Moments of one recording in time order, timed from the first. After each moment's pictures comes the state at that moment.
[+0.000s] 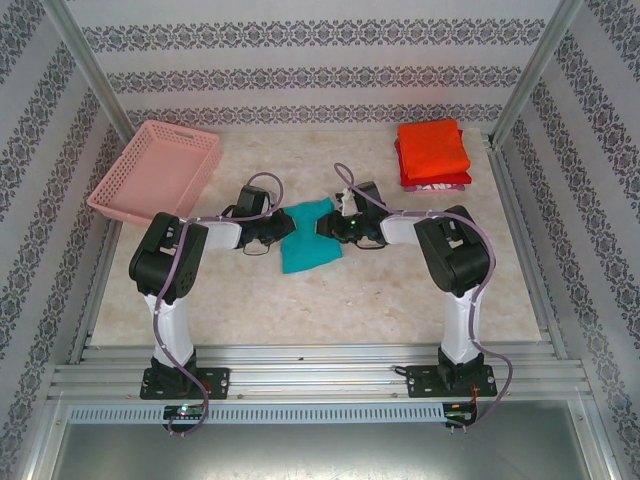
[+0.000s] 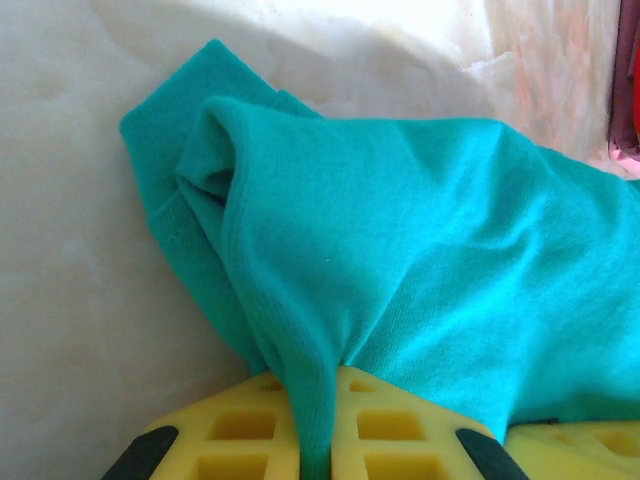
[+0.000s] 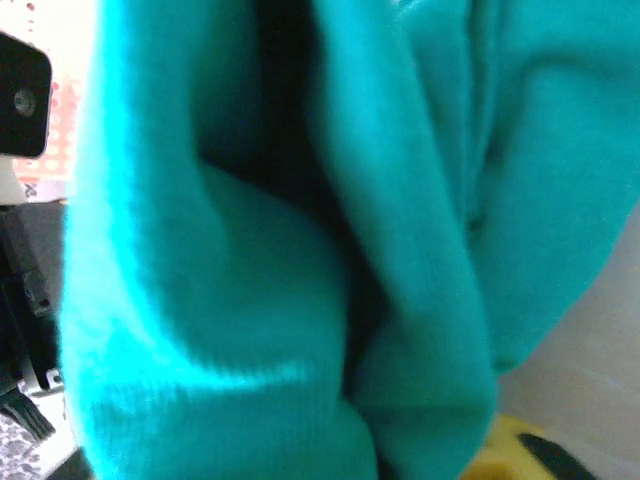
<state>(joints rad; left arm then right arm) -0.30 1.97 1.04 0.12 0.45 -0.79 0.42 2.04 1.13 0.11 -0.66 0.68</state>
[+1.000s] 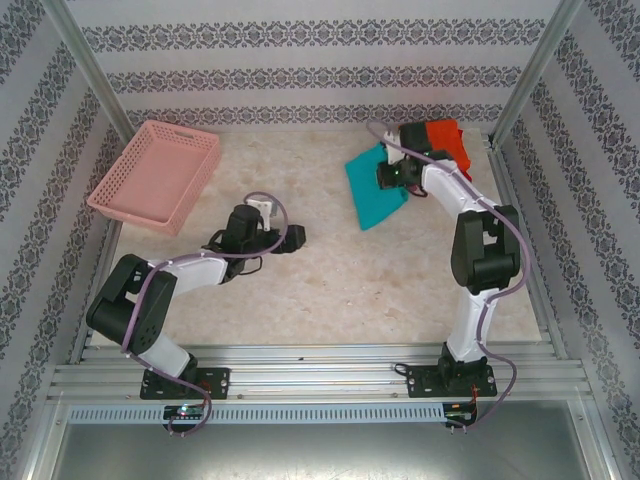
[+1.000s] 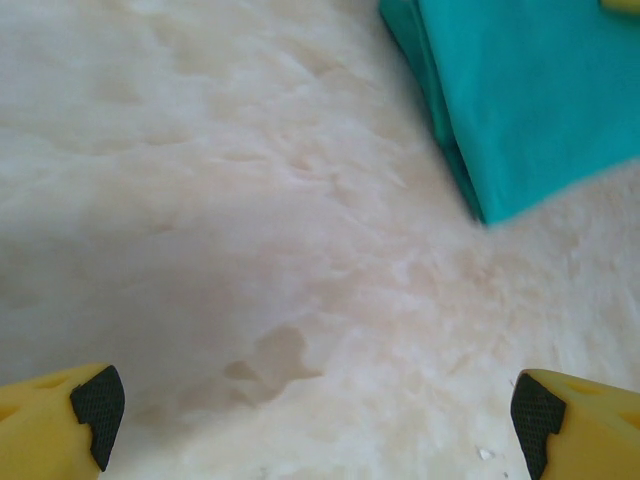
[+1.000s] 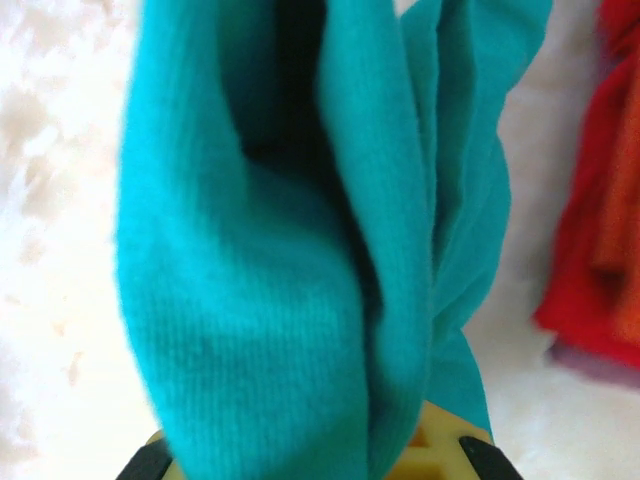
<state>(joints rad) -0.44 1.58 0.71 0.29 0.21 -0.43 0.15 2.00 1.67 -0.59 -0.21 0.00</state>
